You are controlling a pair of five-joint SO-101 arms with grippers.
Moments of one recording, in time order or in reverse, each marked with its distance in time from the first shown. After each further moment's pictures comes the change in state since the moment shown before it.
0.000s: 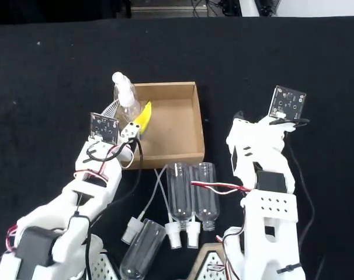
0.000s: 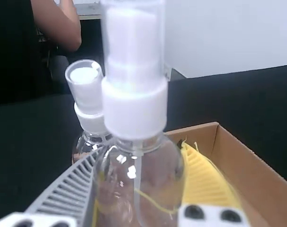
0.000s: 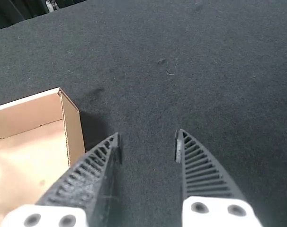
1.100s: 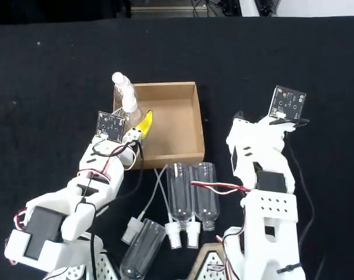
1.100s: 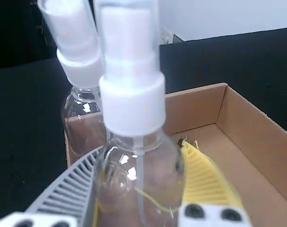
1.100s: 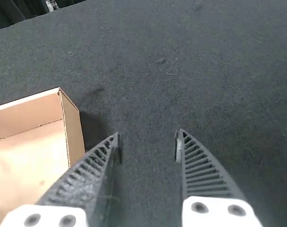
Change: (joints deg) left arm 0.0 9.8 -2.0 -0.5 0.0; right arm 0.0 0.0 0.0 0.0 0.0
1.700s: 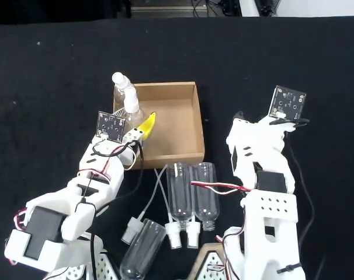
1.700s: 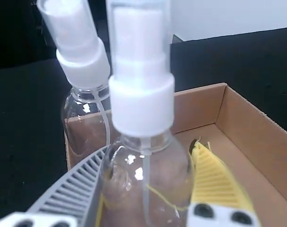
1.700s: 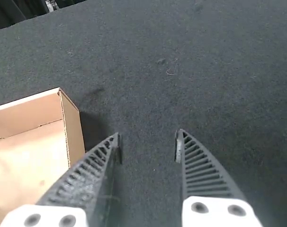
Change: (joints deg) left arm 0.1 0.0 0.0 0.0 -0.1; right arm 0.0 0.0 0.0 0.0 0.0
